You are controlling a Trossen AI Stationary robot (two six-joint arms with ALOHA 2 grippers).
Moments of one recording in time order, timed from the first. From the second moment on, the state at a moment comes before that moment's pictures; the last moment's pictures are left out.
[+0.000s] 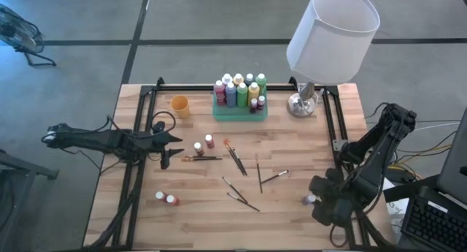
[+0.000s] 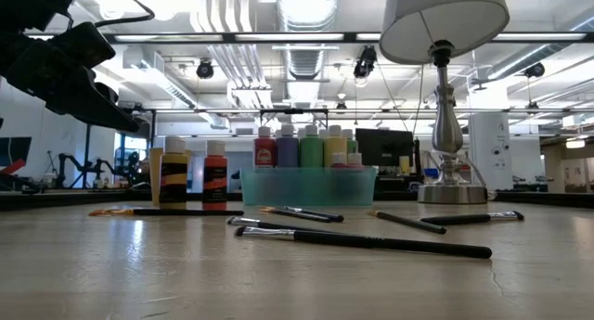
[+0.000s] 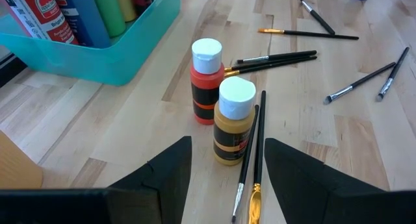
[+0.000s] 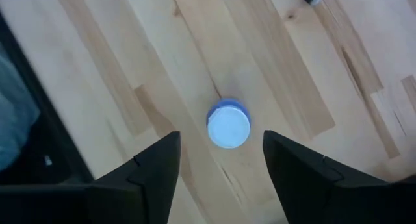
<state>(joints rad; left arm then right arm) -0.11 0.39 0.24 -0.45 -0.31 -0.19 0.94 1.36 1.09 -1.12 0.23 1.46</state>
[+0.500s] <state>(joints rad) -0.11 0.39 0.24 -0.45 -0.31 -0.19 0.94 1.47 1.09 -1.12 0.22 1.46</state>
